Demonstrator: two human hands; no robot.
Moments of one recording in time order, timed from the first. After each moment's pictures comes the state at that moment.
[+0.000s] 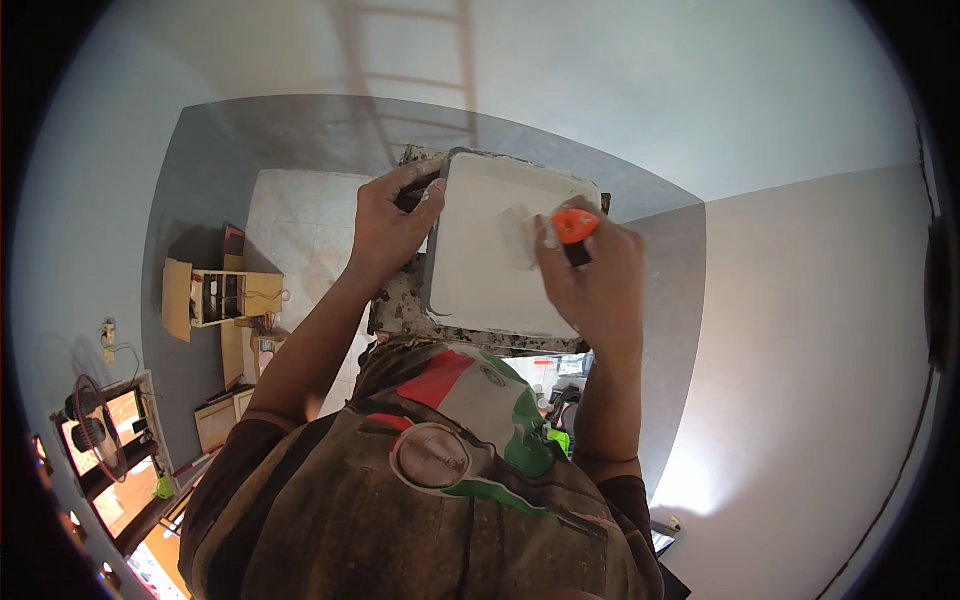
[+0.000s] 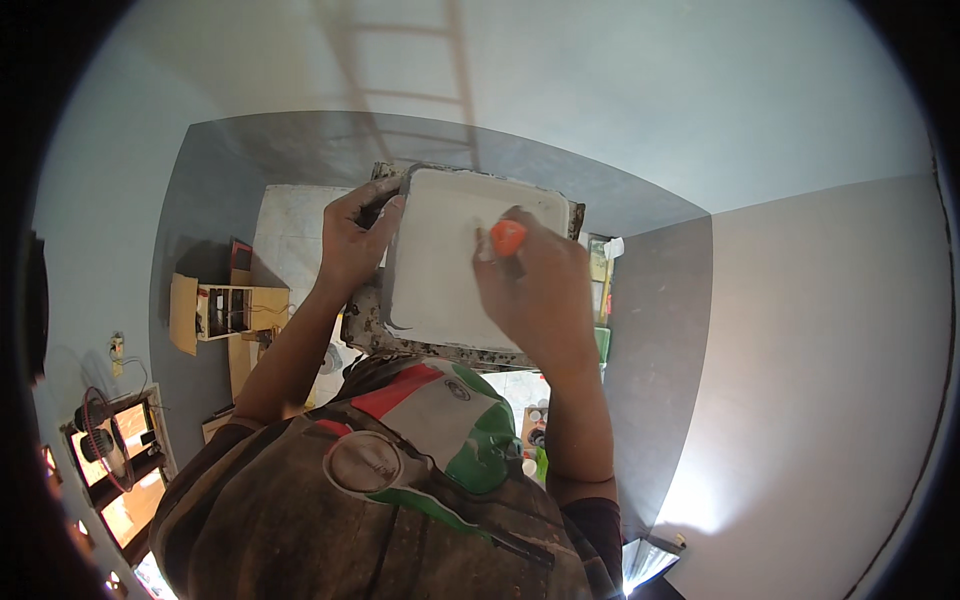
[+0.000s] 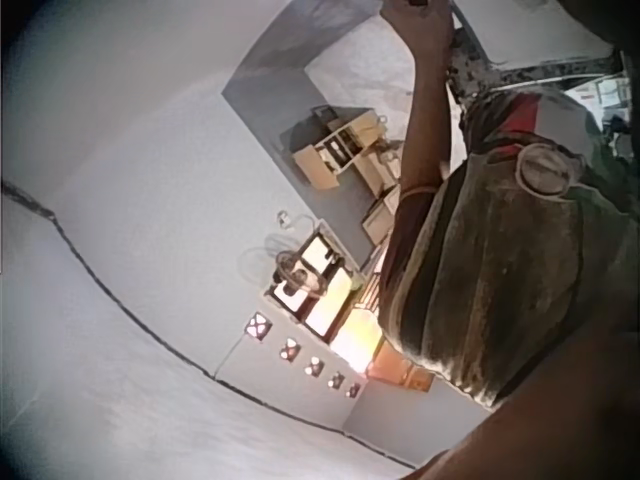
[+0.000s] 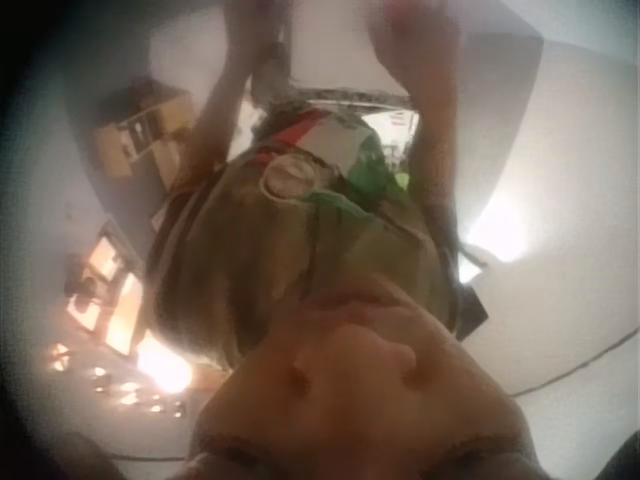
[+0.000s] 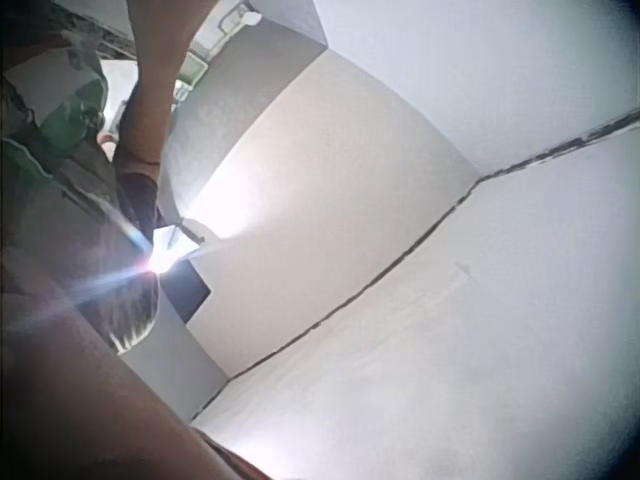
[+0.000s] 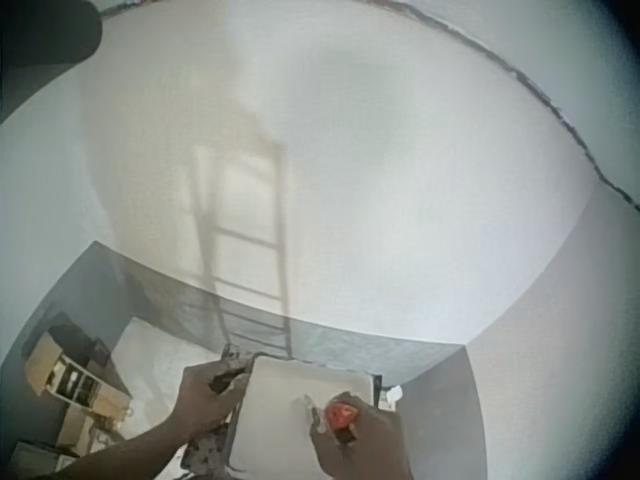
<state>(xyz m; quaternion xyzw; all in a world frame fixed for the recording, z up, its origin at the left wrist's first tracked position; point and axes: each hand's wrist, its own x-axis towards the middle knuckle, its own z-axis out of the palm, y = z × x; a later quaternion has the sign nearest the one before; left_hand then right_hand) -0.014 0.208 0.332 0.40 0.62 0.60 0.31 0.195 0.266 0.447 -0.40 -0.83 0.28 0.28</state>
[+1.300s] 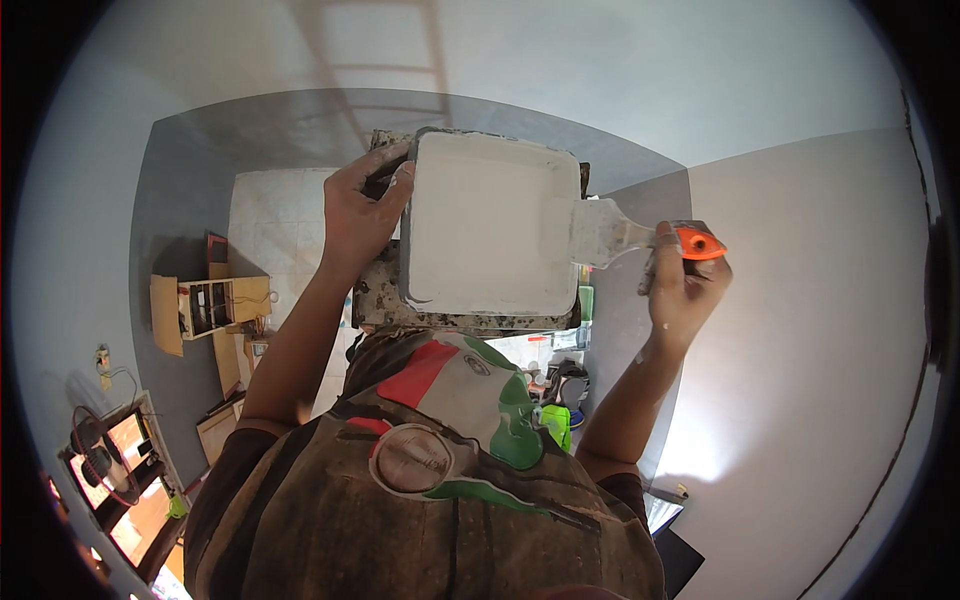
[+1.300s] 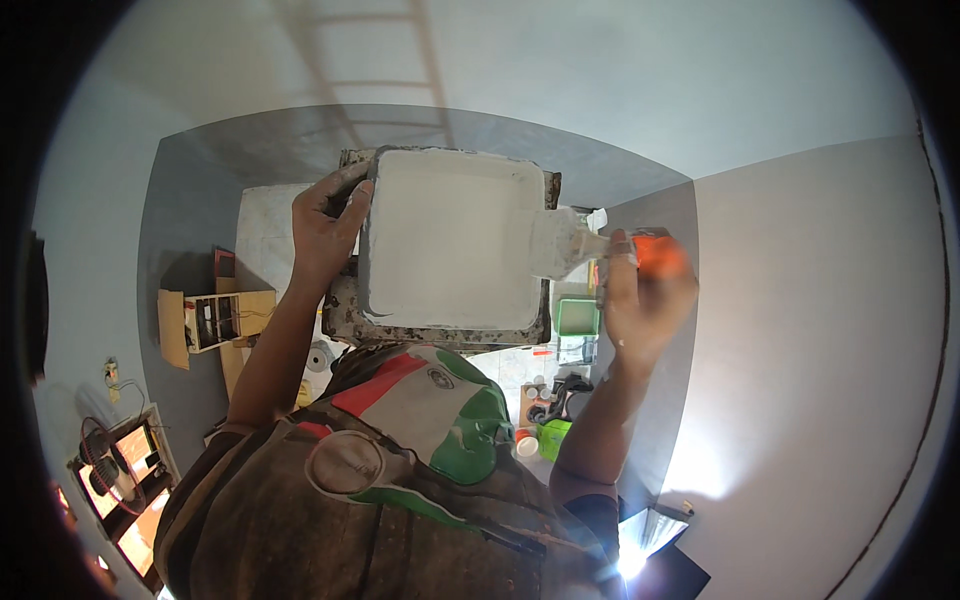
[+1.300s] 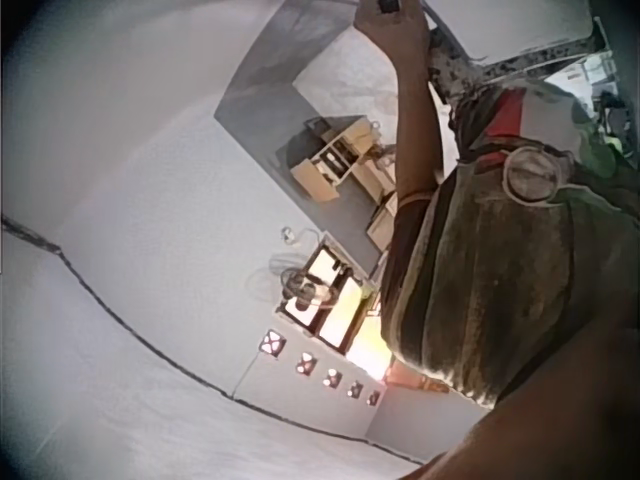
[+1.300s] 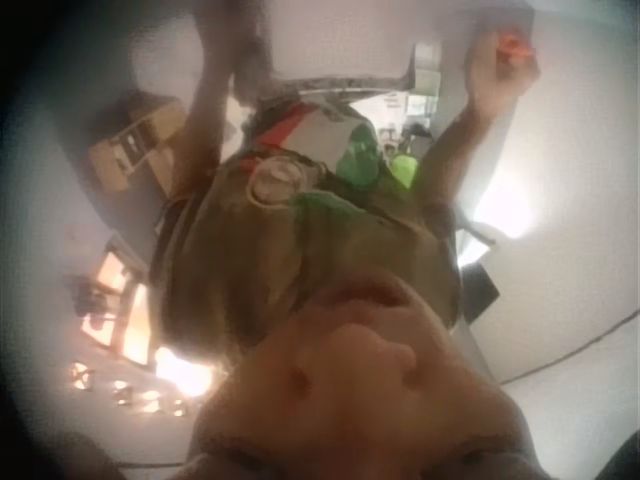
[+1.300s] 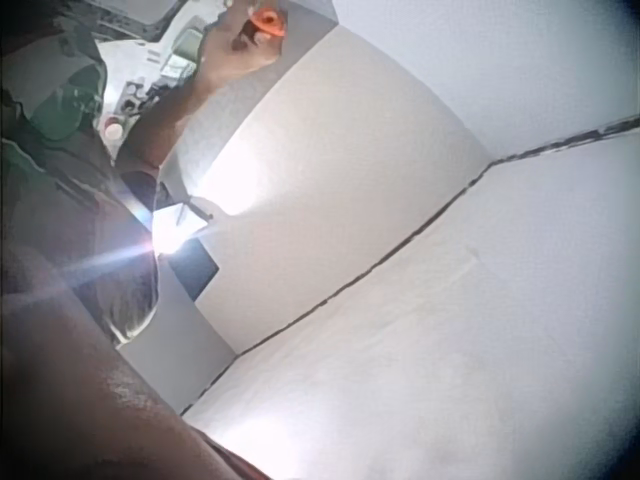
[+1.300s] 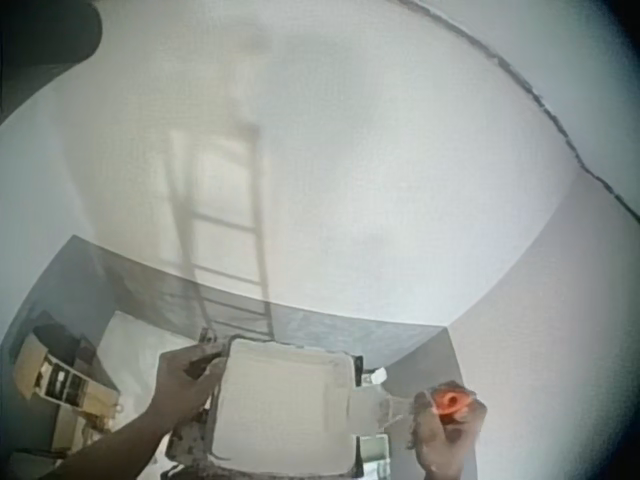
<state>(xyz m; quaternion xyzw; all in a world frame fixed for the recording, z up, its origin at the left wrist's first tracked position) -0.014 0.210 0.324 0.40 0.63 0.60 0.28 0.299 0.277 0.435 -0.50 -0.67 0.27 0.48</state>
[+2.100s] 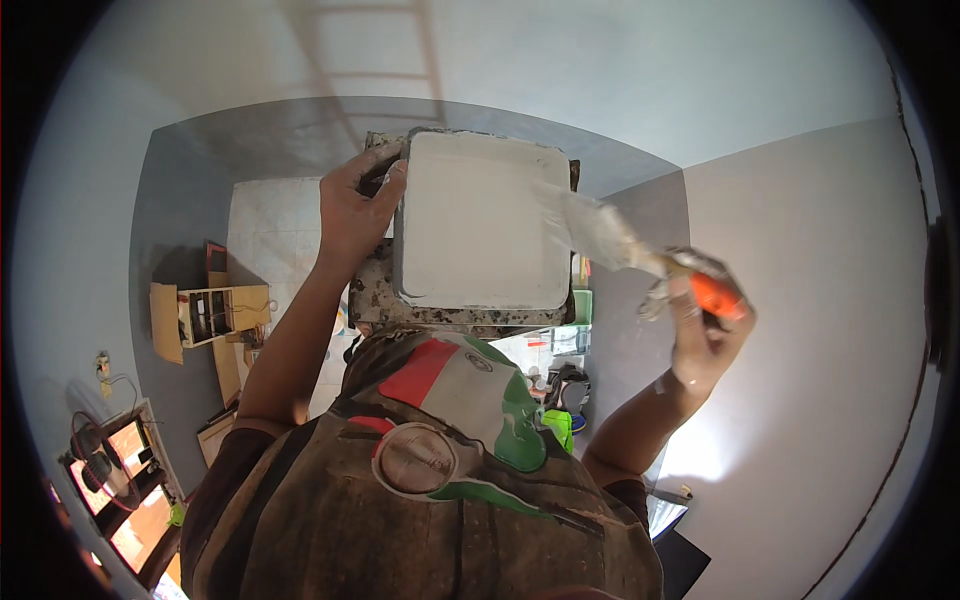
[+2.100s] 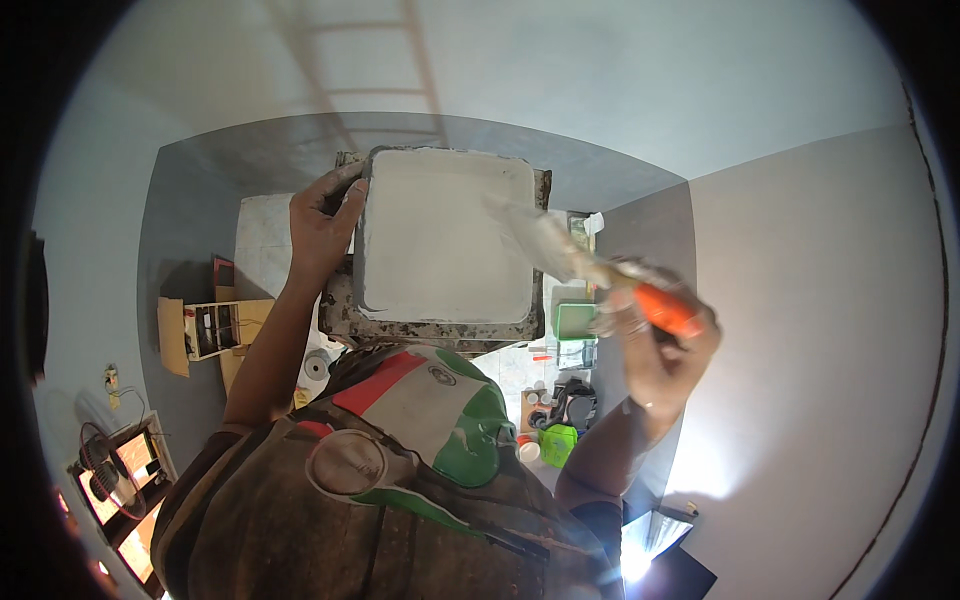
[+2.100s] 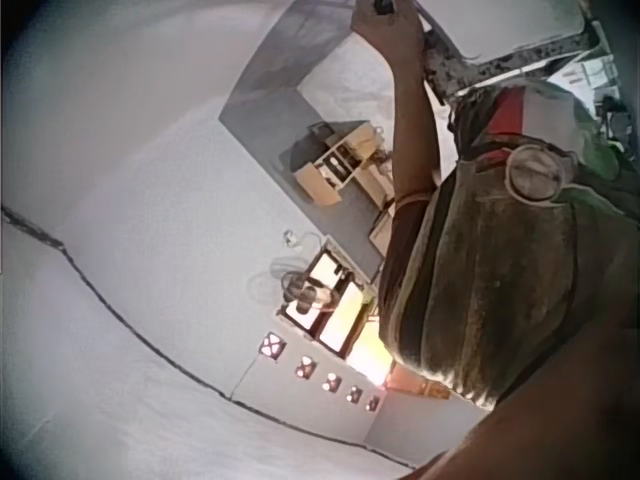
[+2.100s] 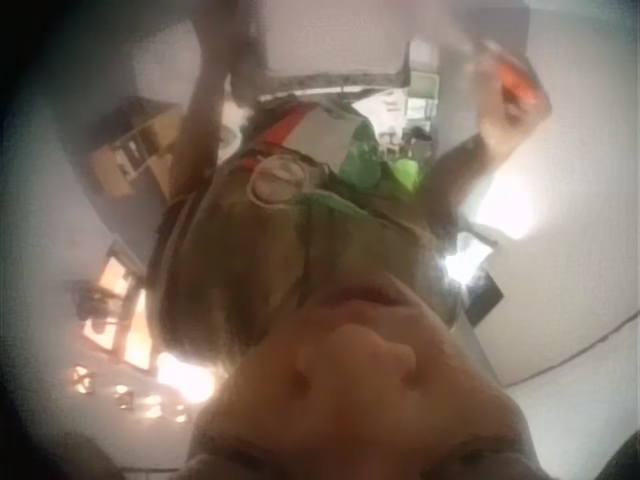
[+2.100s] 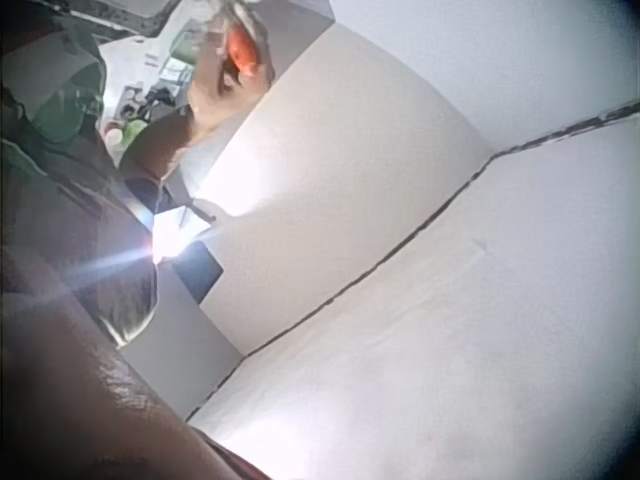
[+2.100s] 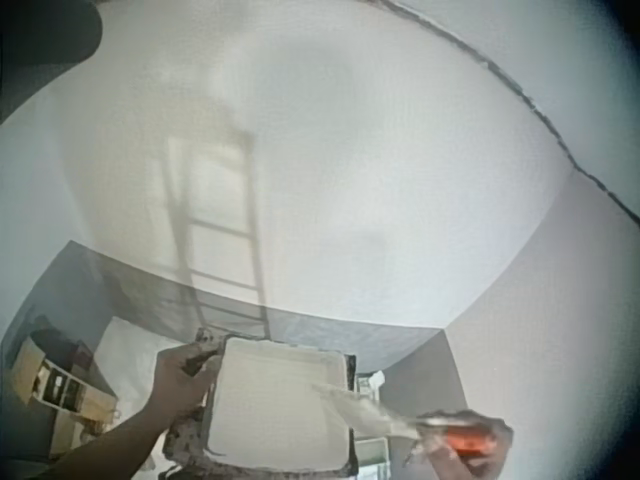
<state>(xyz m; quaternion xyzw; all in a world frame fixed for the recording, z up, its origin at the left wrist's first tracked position) -0.012 0.210 0.329 0.42 0.62 0.60 0.27 0.323 0.235 0.480 -0.38 -0.72 0.35 0.46</state>
